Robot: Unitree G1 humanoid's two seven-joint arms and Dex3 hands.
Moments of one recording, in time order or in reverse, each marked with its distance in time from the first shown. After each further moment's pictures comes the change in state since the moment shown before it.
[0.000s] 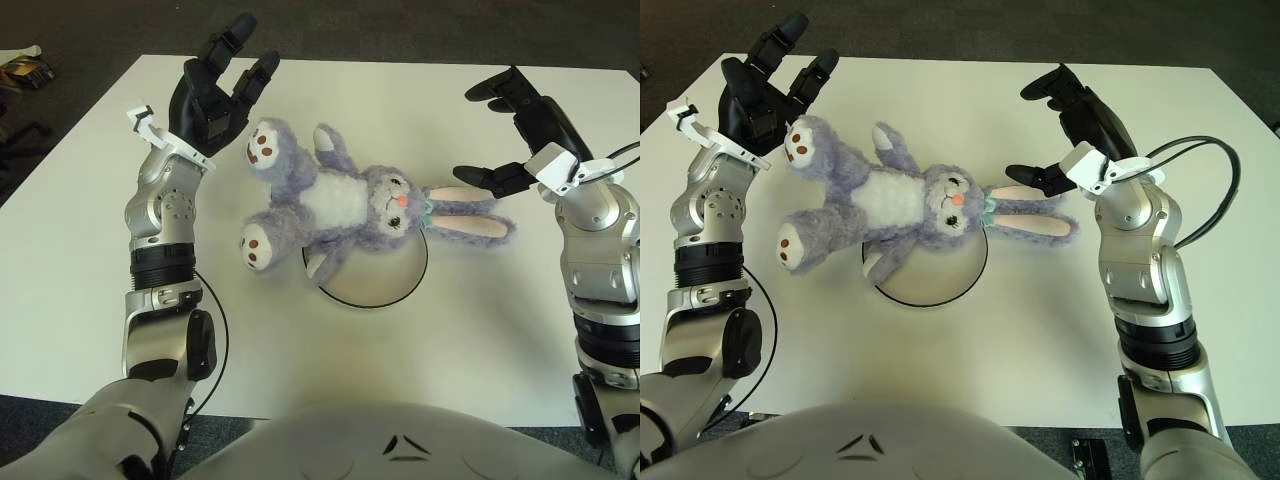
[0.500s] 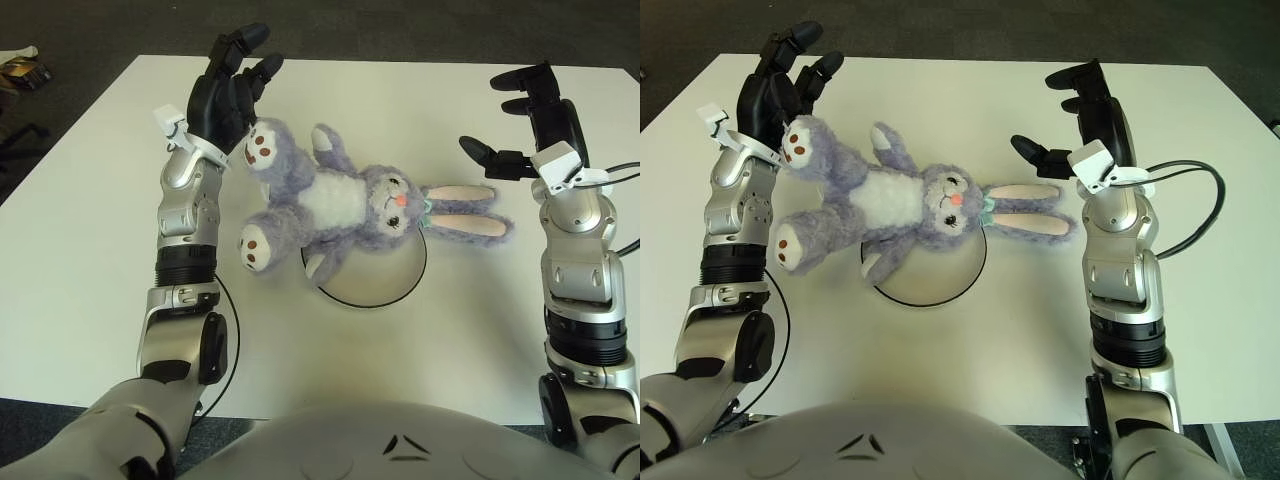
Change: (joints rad) left arm -0.001 -0.064 -0.081 0.085 0.218 -0.252 0.156; right arm 0.005 0.160 -0.079 0.081 0.049 -0.048 -0.203
